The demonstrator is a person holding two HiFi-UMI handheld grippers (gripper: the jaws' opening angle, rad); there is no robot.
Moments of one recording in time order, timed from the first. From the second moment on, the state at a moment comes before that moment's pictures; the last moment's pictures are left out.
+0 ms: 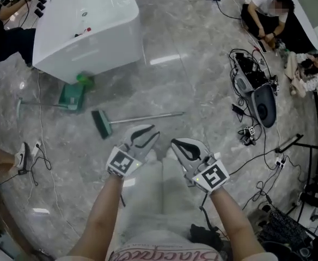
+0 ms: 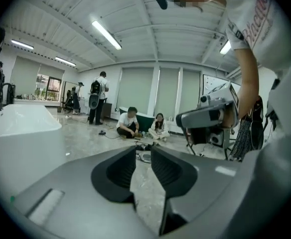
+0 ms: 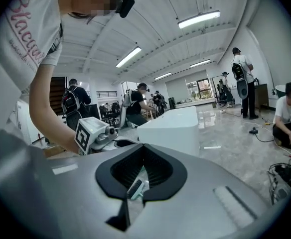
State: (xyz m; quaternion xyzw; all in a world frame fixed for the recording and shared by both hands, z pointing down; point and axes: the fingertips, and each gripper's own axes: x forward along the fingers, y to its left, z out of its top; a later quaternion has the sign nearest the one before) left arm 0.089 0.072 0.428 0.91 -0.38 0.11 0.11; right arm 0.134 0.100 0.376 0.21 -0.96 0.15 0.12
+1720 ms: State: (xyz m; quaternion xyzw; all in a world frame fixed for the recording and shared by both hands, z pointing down) left arm 0.167 0.010 1.076 0.82 -0.07 0.57 0.07; right arm 0.167 0.015 0.892 0.19 -0.93 0.21 0.24
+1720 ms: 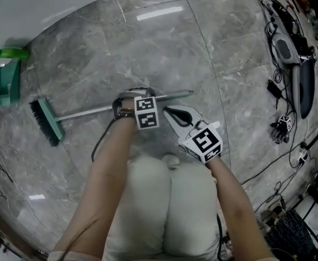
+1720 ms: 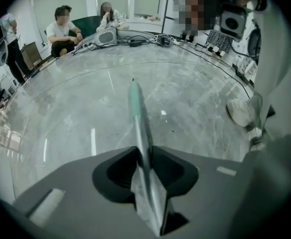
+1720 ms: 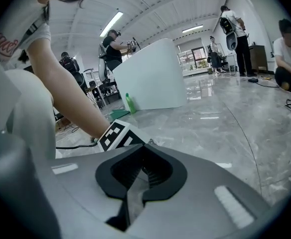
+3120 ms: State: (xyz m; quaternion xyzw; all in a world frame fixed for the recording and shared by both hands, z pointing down) left arm 0.022 -0.011 0.730 0.86 -0.39 0.34 -0.01; right arm 0.089 0.025 0.659 0.14 -0.95 0.18 0.20
